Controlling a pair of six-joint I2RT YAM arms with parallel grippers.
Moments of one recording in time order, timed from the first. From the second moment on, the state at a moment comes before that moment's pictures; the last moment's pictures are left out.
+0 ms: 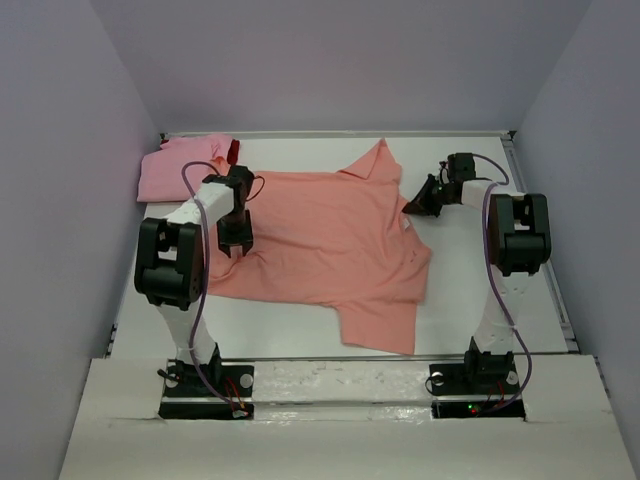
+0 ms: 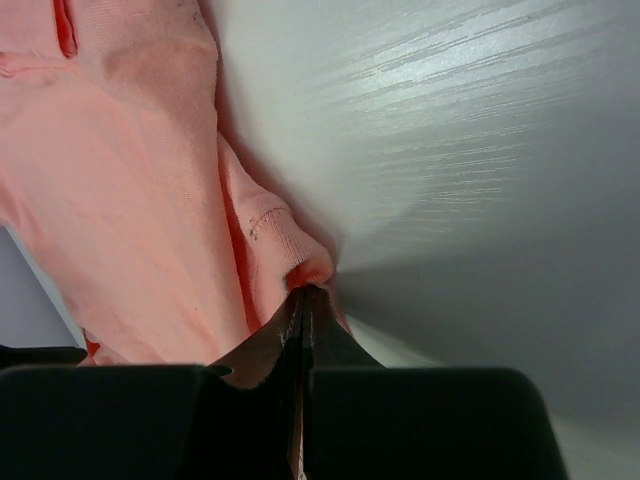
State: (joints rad) left arm -0.20 1.82 1.31 -0.94 -0.18 -0.35; right arm -0.01 2.12 1.42 -0.28 -0.53 0.59
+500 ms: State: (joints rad) left arm -0.20 1.89 1.31 -0.96 -0.25 -0.38; right arm -0.01 2.13 1.43 -0.28 -0.53 0.59
